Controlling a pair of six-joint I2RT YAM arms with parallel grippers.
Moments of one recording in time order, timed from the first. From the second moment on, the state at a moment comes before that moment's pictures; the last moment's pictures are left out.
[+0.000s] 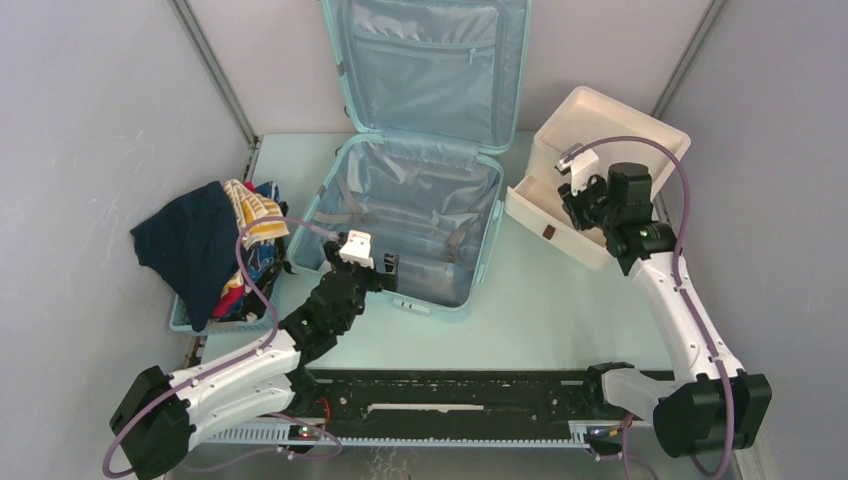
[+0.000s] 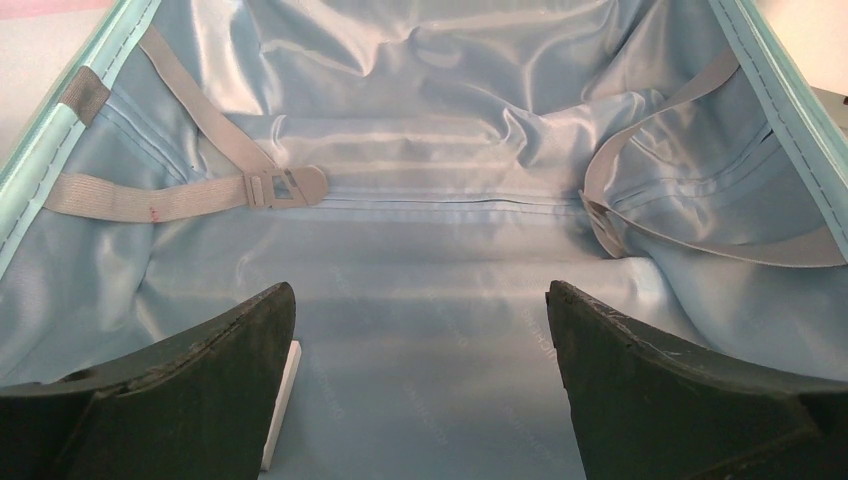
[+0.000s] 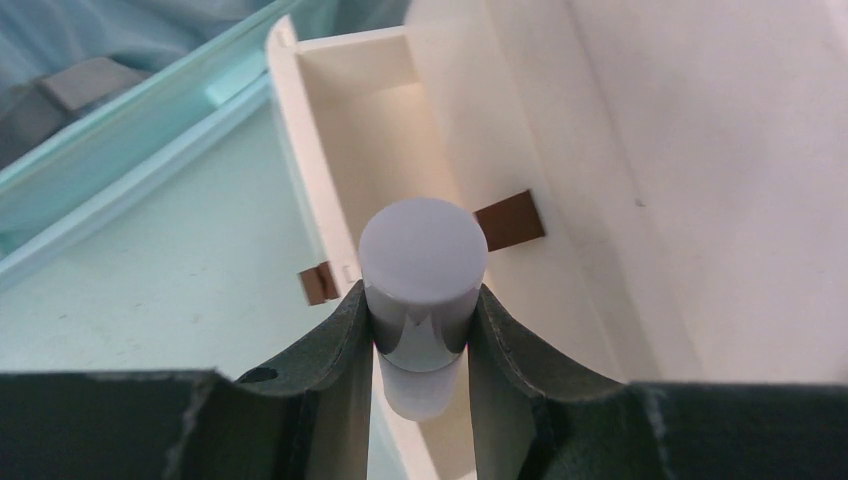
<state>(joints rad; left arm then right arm) -0.79 0.84 0.32 0.35 -0.52 -0.11 0.11 1.12 1.04 -0.44 -0.21 -0.47</state>
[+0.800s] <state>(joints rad) -0.78 0.84 0.32 0.36 -0.52 -0.11 0.14 1.32 1.05 -0.43 -0.07 -0.54</state>
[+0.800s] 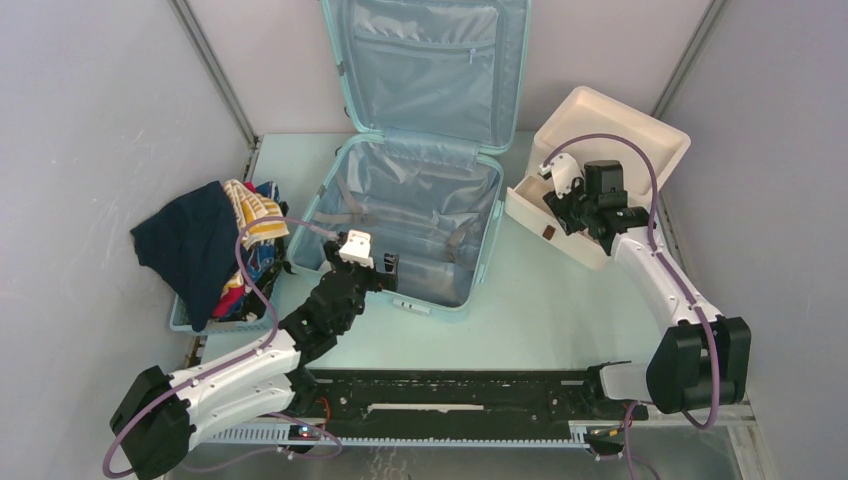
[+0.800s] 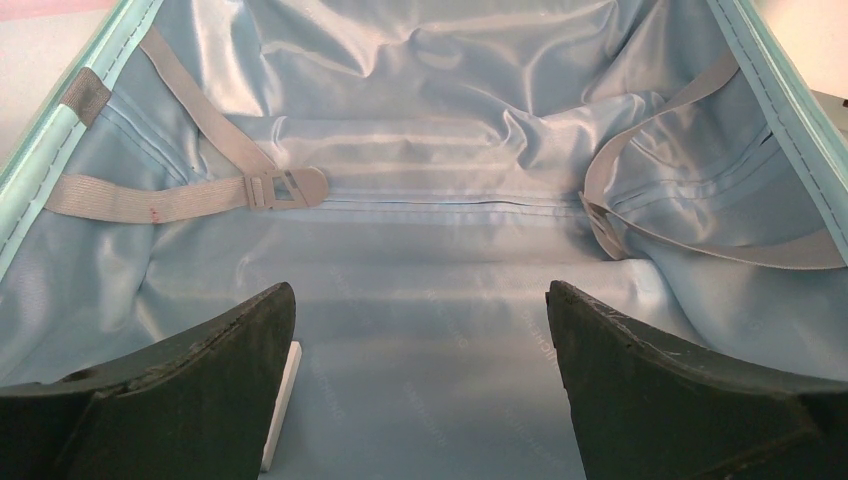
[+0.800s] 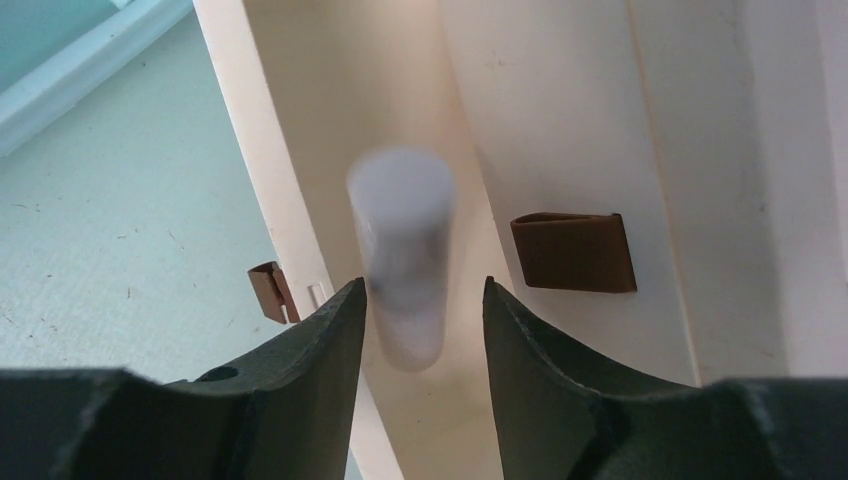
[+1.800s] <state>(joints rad) -0.78 0.84 0.32 0.36 -0.52 -0.11 0.10 1.20 1.05 -0.51 -0.48 -0.49</state>
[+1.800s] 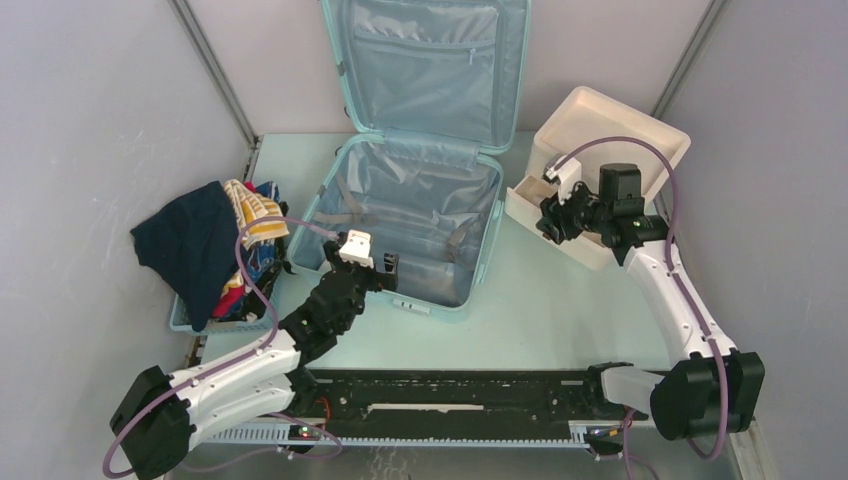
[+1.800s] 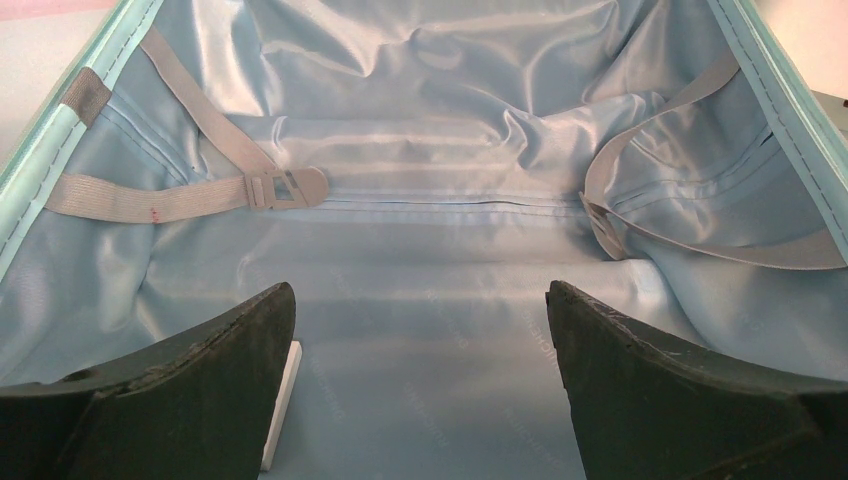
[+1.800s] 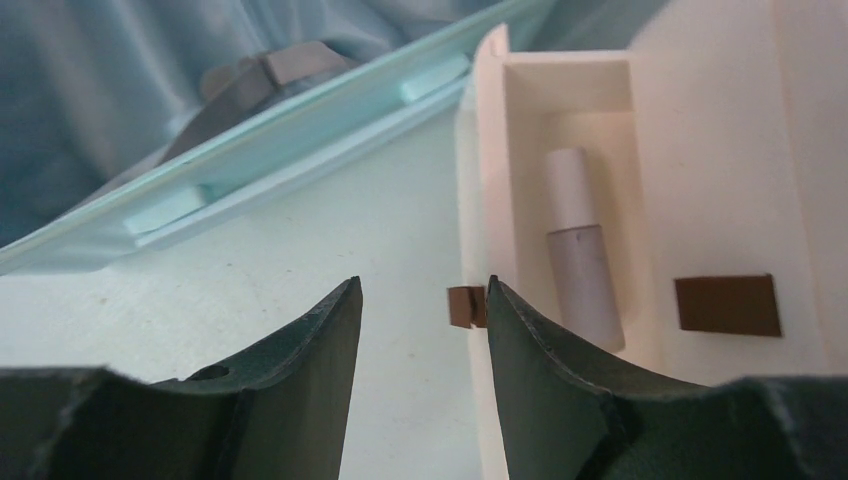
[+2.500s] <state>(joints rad) -0.78 0.84 0.32 0.36 -0.52 -0.11 0.10 1.19 1.05 -0.61 -0.86 -0.52</state>
